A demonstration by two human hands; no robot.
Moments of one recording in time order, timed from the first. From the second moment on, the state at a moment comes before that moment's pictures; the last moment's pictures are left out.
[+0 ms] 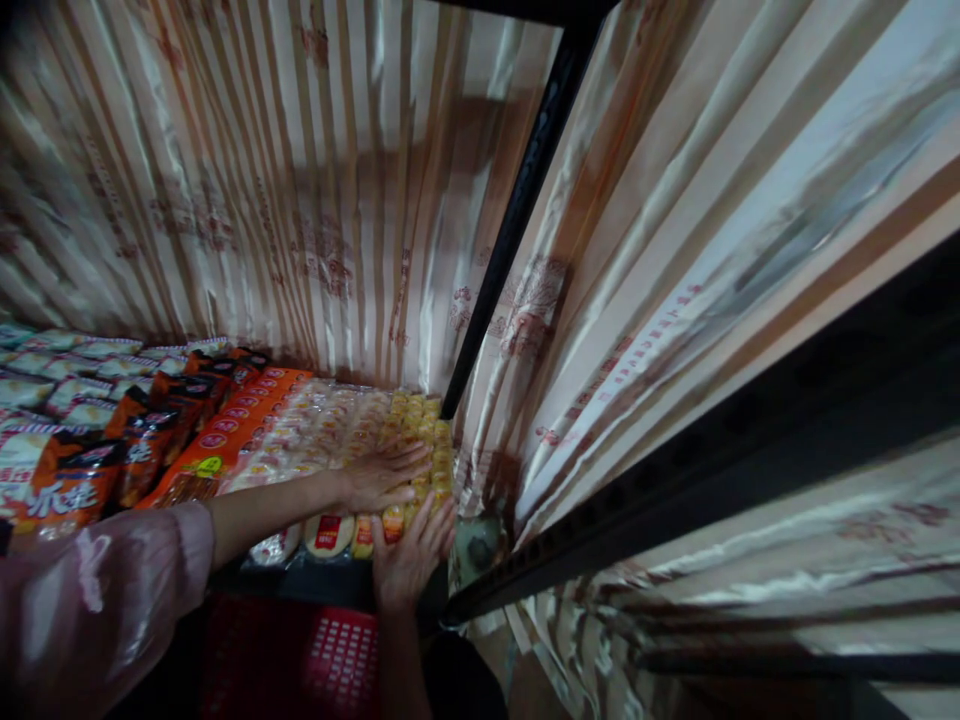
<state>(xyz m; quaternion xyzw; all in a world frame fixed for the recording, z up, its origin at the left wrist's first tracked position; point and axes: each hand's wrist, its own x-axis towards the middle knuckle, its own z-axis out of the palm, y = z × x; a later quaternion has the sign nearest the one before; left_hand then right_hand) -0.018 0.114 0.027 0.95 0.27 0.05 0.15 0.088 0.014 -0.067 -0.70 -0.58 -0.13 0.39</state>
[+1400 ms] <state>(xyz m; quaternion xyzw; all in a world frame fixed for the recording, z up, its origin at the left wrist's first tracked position) 0.019 0.064 0.015 0.95 0.29 0.02 0.13 0.099 -0.023 -0.094 -0.67 -0.61 -0.12 0.40</state>
